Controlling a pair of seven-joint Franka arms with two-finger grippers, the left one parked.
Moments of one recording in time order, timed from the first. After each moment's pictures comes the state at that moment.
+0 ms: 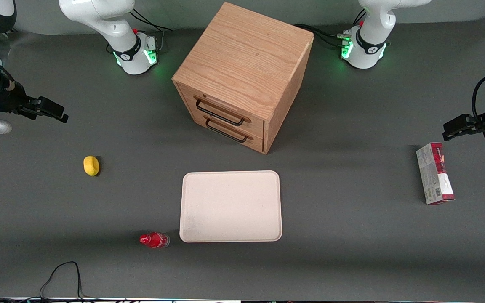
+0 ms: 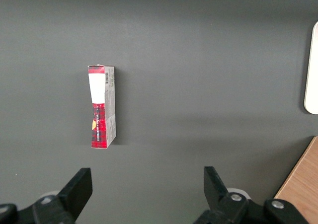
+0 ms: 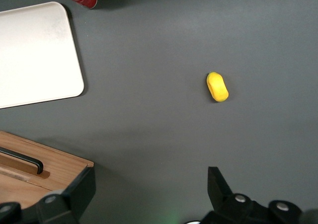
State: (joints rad) arm 0.17 -0.09 -0.15 -1.74 0.04 1.60 0.18
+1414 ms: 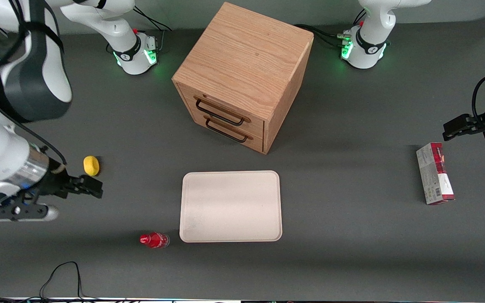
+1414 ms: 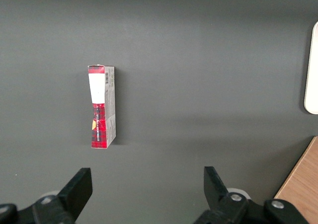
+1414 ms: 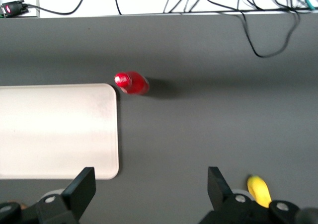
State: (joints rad) arm 0.21 0.56 -0.06 -1.02 0.04 1.69 0.18
